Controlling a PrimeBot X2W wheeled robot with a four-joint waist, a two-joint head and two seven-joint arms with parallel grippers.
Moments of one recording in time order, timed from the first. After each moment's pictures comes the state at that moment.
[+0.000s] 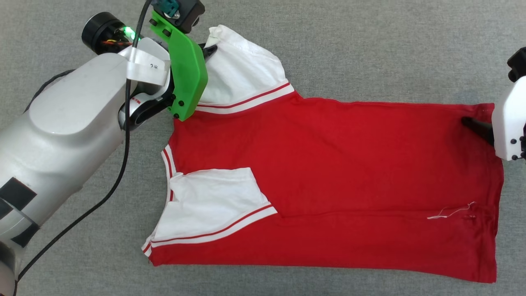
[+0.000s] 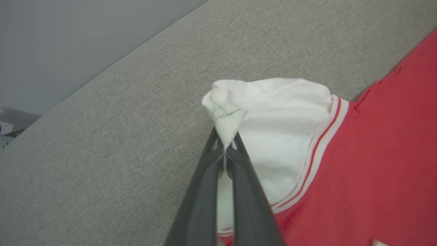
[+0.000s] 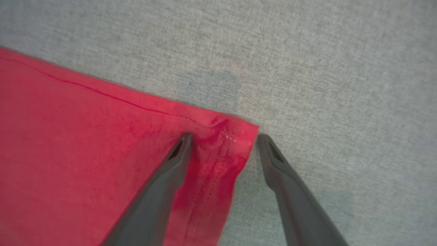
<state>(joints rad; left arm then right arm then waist) -1.29 0.56 -1.23 0.47 -1.02 -0.13 0.30 -0.73 -0.67 0.47 0.39 0.74 0.13 0.79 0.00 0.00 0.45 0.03</state>
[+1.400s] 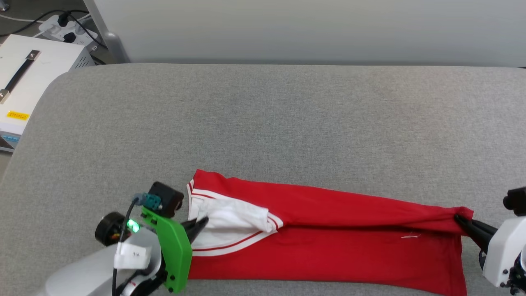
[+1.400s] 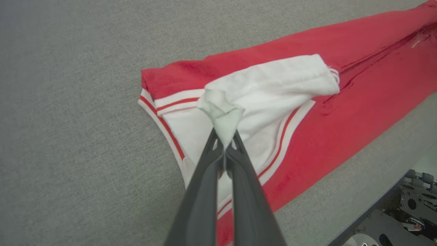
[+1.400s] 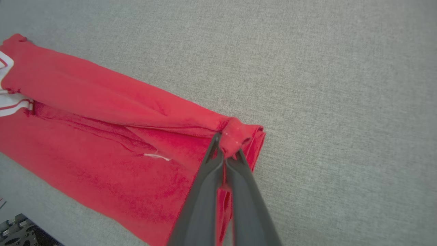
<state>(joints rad) -0.66 0.76 -1.27 0.14 -1.12 0.06 0.05 -0.20 -0.77 0.52 0.24 0.95 0.13 0.18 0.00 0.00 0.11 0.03</state>
